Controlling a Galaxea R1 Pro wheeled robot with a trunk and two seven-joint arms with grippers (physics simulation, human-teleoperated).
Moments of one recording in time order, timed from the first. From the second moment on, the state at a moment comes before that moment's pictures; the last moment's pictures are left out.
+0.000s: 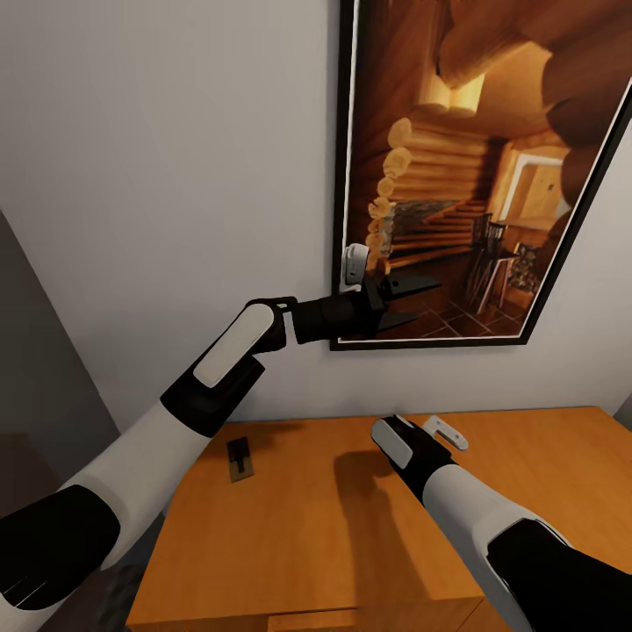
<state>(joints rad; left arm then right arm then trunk) -1.14 -0.08 -0.64 -1.24 1.72 0.78 -0.07 -0.95 0.10 0.45 -0.41 -0.95 -0.07 -1.16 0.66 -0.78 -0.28</state>
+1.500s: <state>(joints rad) -1.14 -0.08 -0.64 -1.23 1.72 0.78 -0.07 -0.95 0.05 0.45 -0.78 -0.96 0.09 -1.32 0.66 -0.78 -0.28</state>
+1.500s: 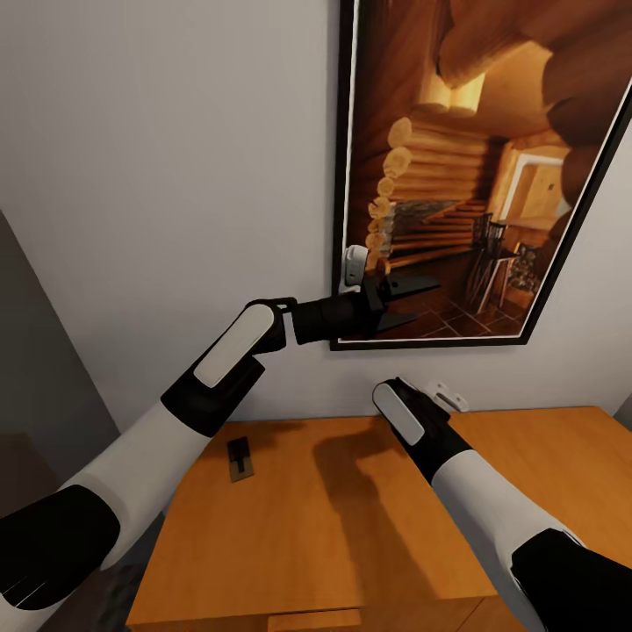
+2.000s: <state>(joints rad) -1.14 -0.08 -0.64 -1.23 1.72 0.78 -0.07 -0.93 0.03 0.45 -0.78 -0.96 0.09 -1.31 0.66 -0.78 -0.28</state>
